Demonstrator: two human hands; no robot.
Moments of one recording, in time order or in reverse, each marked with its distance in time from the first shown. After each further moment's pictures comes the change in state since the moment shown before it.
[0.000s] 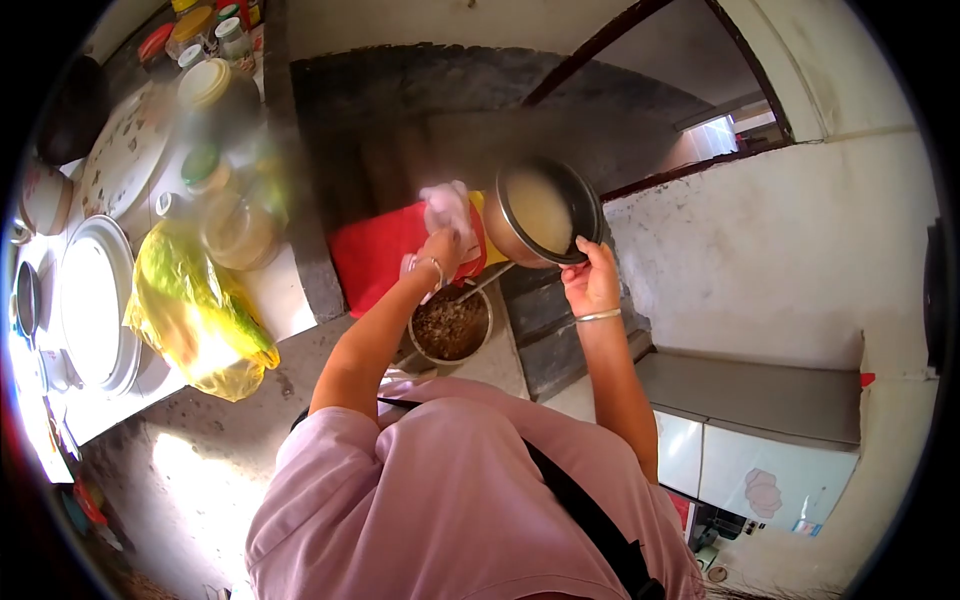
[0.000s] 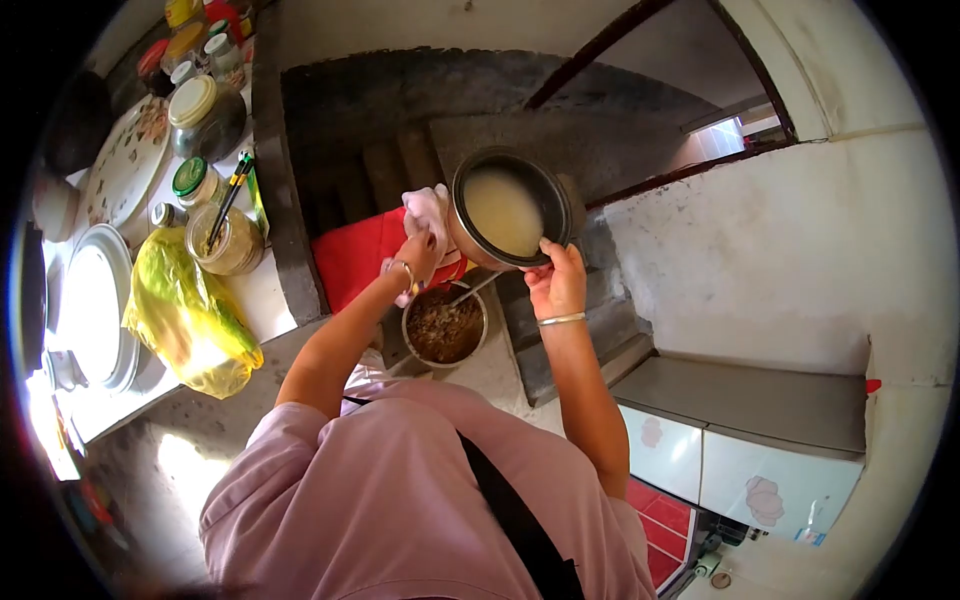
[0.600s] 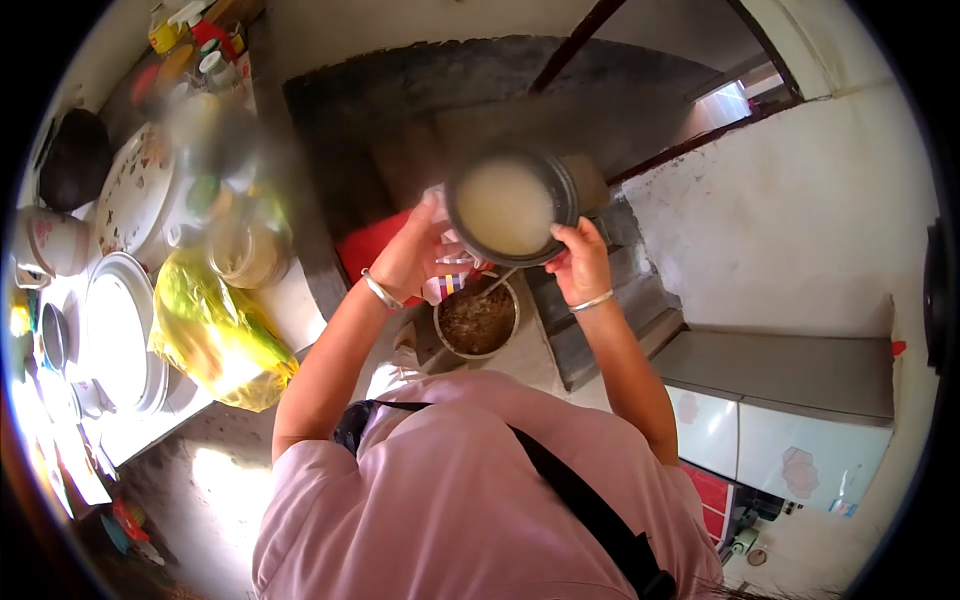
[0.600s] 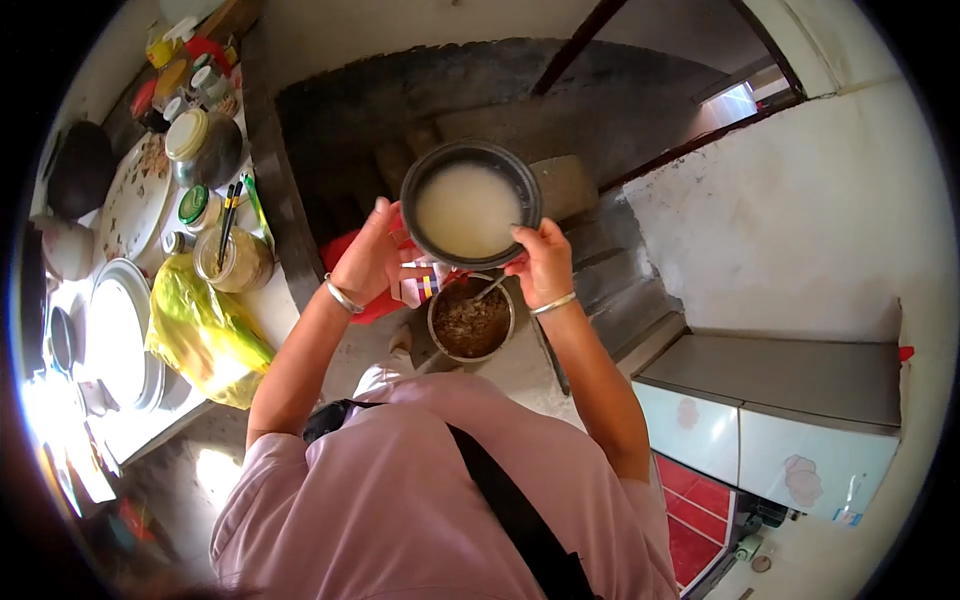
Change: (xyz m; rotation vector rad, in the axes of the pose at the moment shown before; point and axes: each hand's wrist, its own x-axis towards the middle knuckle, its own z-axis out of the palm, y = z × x) left_hand -0.094 0.085 -0.098 -1.231 -0.387 0.036; right_hand -0.004 0.012 0.012 -0.101 -0.183 -0.032
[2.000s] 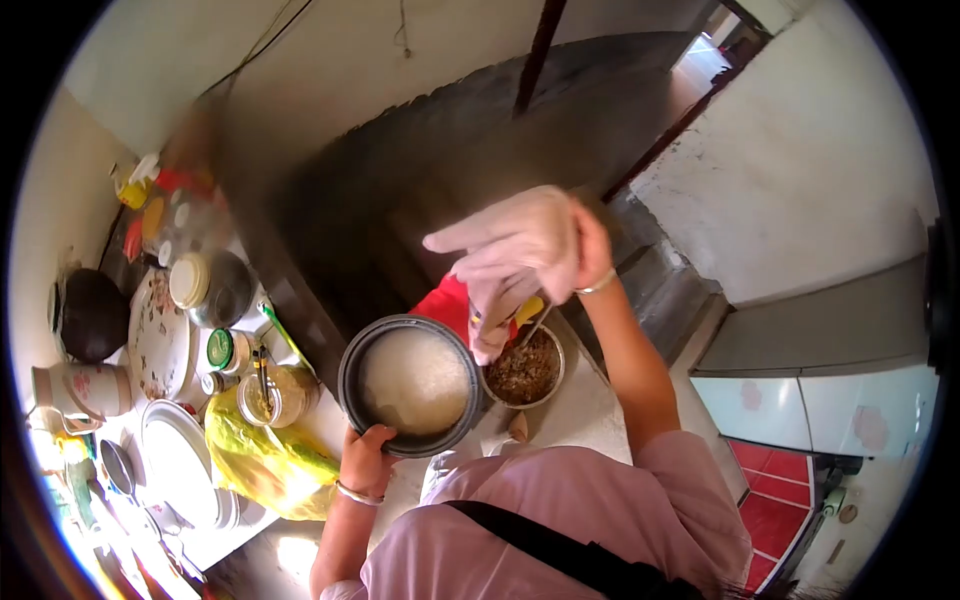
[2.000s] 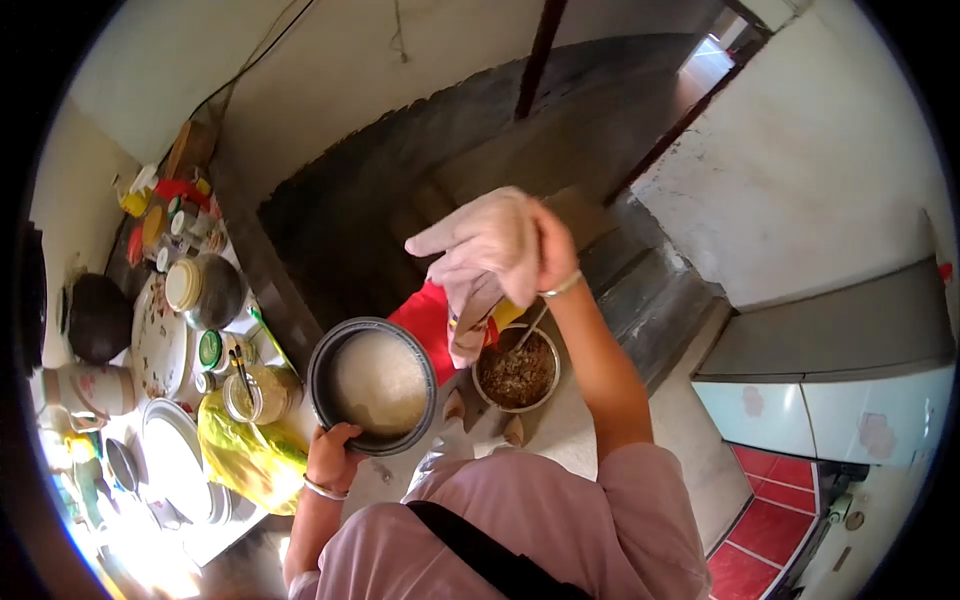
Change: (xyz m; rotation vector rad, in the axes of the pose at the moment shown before) left_hand -0.100 0.009 -0.012 0.124 0.699 -0.066; right_hand 0.118 -0.030 -0.001 0.597 -0.357 0.148
